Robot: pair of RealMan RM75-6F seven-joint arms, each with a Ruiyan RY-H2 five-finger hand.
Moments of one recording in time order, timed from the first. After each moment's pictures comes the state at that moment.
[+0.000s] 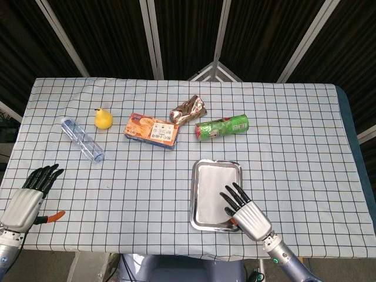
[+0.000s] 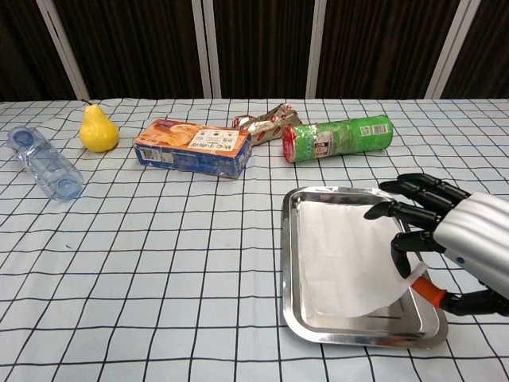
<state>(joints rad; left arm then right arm) -0.16 -1.12 0.04 -1.62 1.63 1.43 -0.07 0.32 -1.64 -0.09 -1.23 -1.90 1.43 -0.25</state>
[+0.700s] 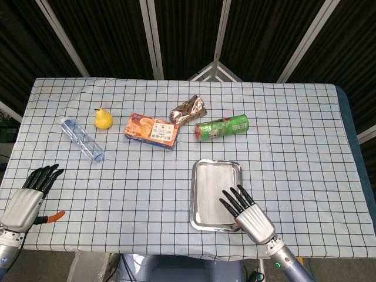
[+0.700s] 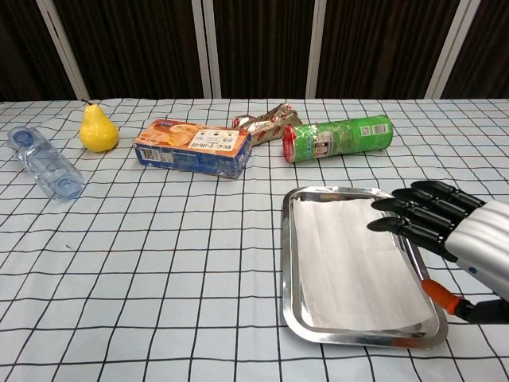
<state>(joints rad) -0.16 -1.12 0.04 -1.62 1.63 1.43 -0.07 0.29 -1.61 -0.10 -1.28 -1.87 1.44 -0.32</state>
